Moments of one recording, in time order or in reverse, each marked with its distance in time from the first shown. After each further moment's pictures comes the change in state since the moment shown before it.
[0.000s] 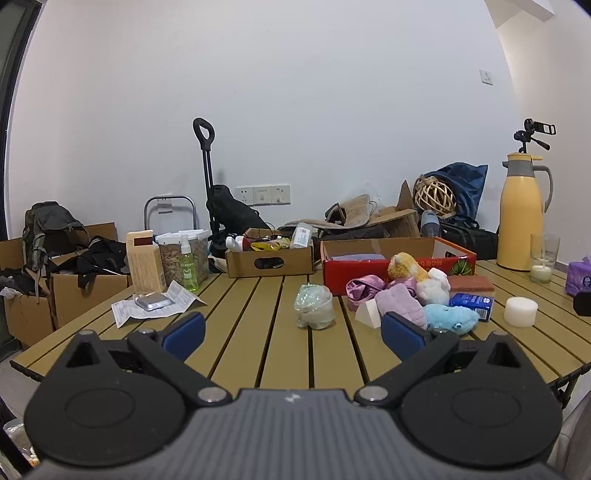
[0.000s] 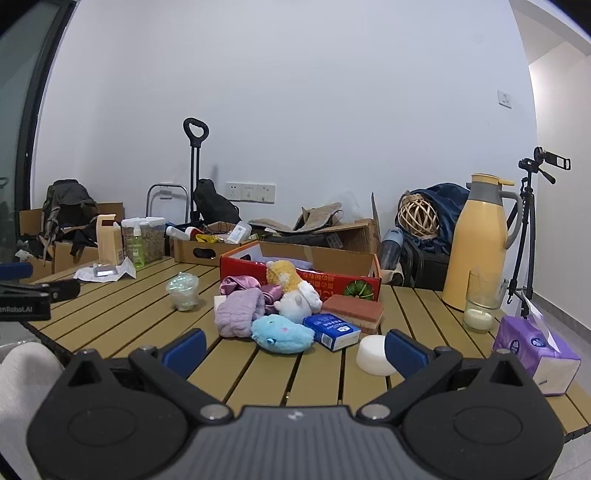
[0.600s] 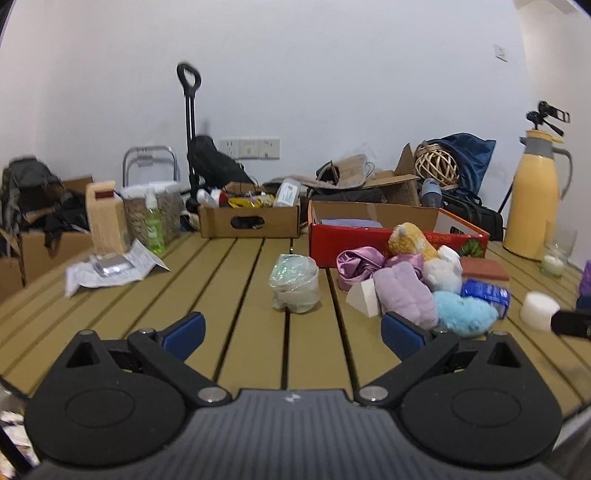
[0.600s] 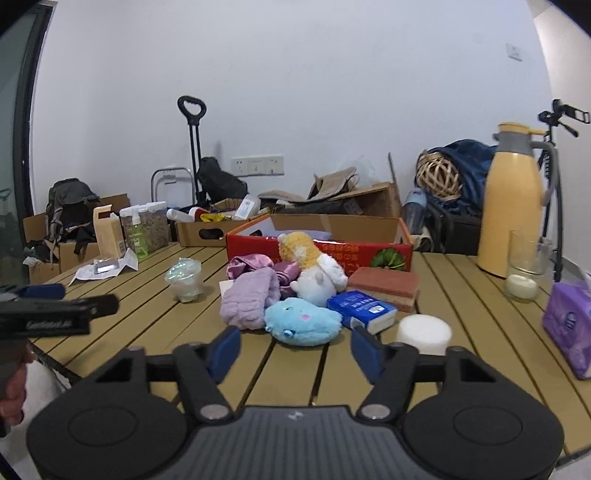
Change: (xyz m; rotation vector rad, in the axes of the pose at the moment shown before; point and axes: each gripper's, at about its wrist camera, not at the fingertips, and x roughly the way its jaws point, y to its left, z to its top) left arm 0.105 -0.010 0.002 -0.077 0.154 -0.055; right arm 0.084 -0.002 -0.001 0.084 0.103 0.074
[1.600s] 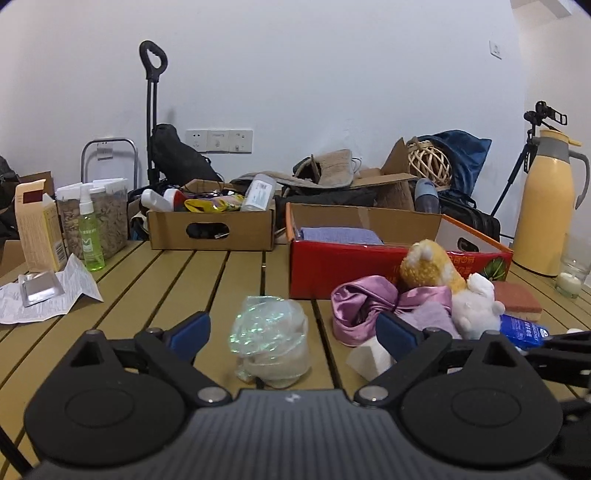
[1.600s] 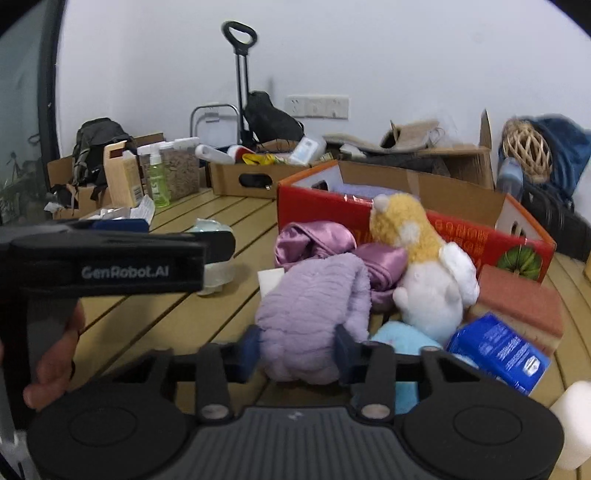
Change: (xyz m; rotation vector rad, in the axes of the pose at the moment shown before) left arm 0.119 0.002 0.027 0.009 0.003 -0.088; right arm 0.171 0.057 0.024 -0.142 0.161 0.133
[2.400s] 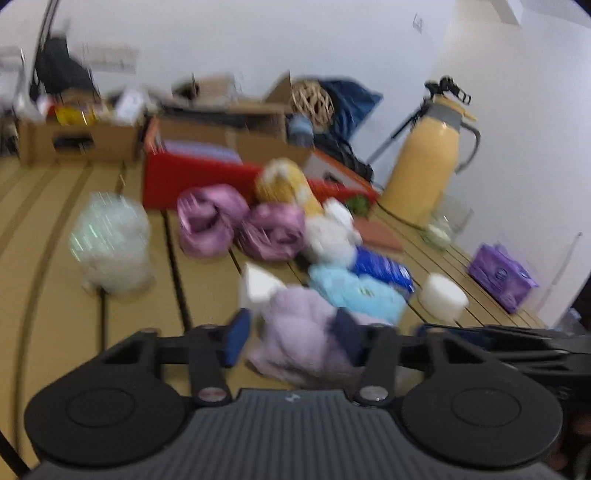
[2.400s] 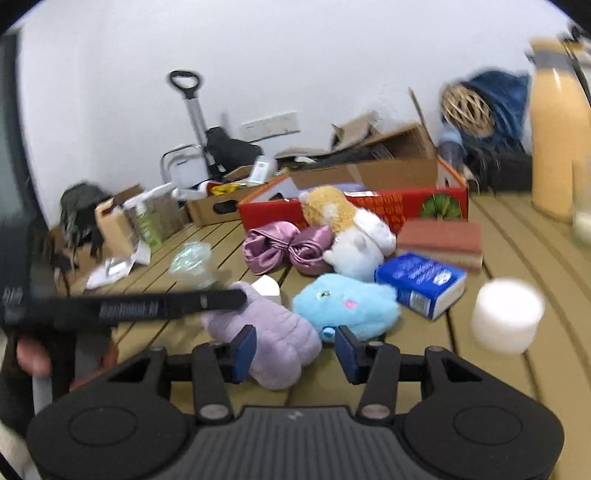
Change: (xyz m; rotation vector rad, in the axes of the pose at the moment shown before) left arm 0.005 -0.017 -0.020 -0.082 0.276 -0.504; right arm -0.082 -0.045 -0.040 0.326 -0.039 0.020
